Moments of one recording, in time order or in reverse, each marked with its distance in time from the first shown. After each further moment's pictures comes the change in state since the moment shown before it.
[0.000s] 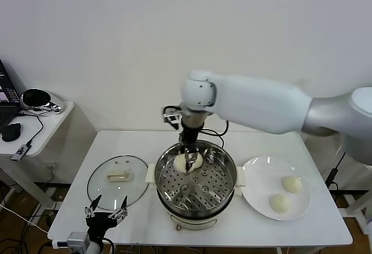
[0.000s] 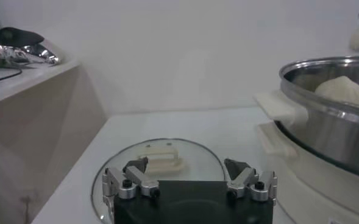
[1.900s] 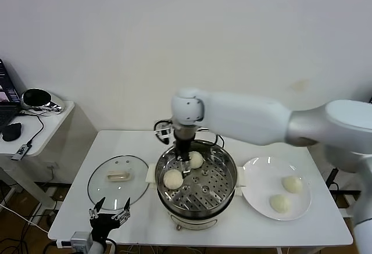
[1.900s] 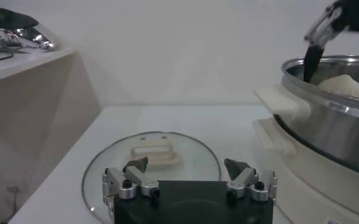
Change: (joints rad) left arm -0.013 -0.001 0.014 0.041 -0.026 0.001 0.005; right arm -0.025 -0.130 0.055 0.095 -0.097 -0.001 0.027
